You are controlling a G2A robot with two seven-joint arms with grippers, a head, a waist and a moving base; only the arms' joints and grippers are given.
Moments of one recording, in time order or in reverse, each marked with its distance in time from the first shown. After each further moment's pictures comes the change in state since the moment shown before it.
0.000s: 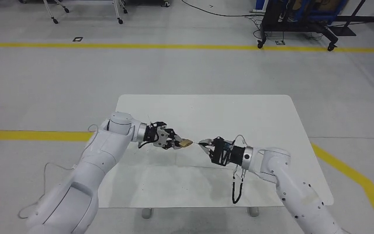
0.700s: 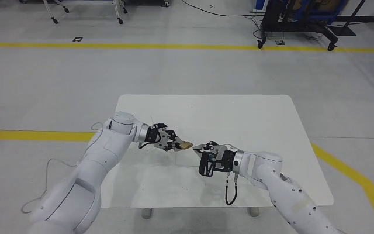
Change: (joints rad) left arm -0.032 -0.024 0.062 0.064 -0.002 -0.011 -0.011; right arm 0.011 0.002 -0.076 -0.043 -0.199 0.078 0.033
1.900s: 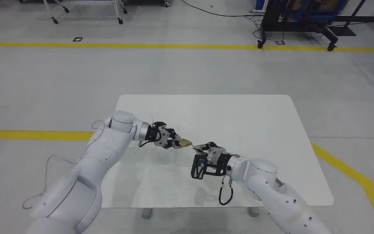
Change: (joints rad) left arm -0.029 -0.010 0.038 0.043 -0.034 -0.022 0.033; right arm -0.036 -0.006 -0.067 -0.088 -0.153 0.159 0.185
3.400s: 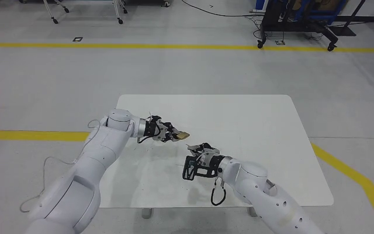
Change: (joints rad) left arm 0.004 0.010 -0.067 -0.012 0.026 -0.024 0.121; right arm 0.033 -0.031 -0.085 0.012 -0.046 0.061 0.080
